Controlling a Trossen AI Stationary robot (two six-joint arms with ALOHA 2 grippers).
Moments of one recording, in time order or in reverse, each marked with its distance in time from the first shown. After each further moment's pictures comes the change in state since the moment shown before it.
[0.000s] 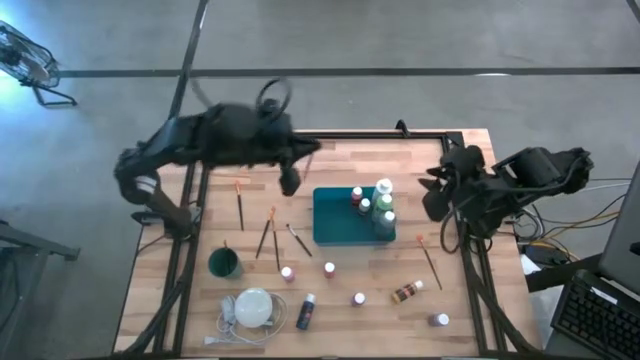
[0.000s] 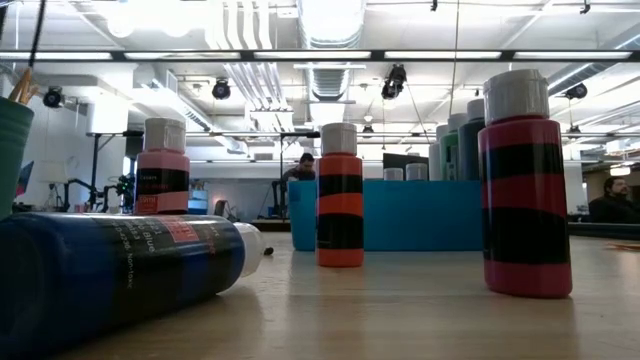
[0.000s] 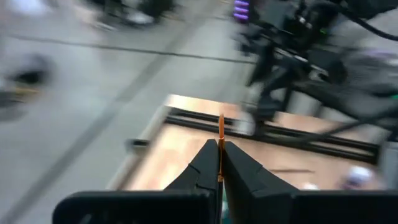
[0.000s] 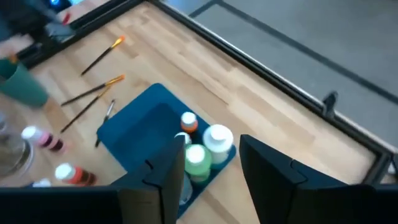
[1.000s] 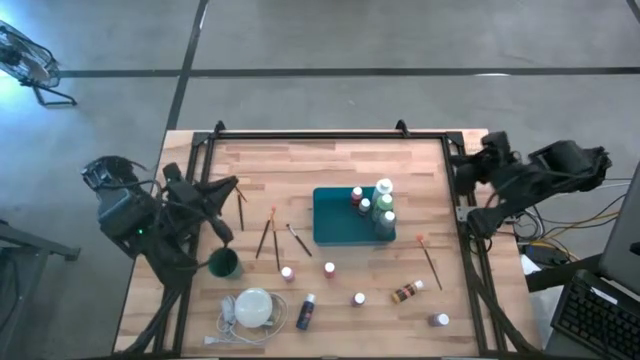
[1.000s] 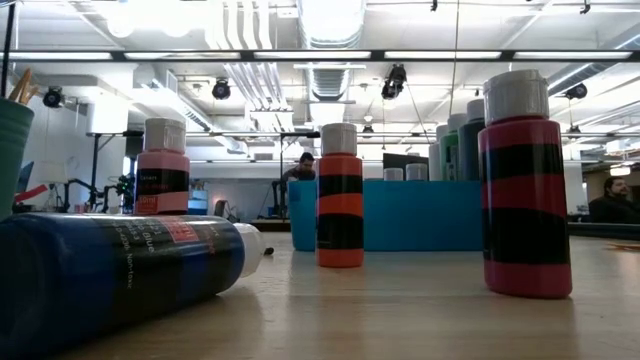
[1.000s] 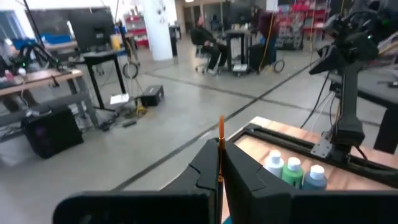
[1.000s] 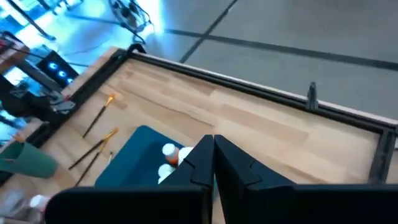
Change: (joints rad) left arm -0.708 -0.304 -0.559 -0.586 -1.086 -1.057; right arm -0.039 -0.364 -0.298 0.084 0.130 0.175
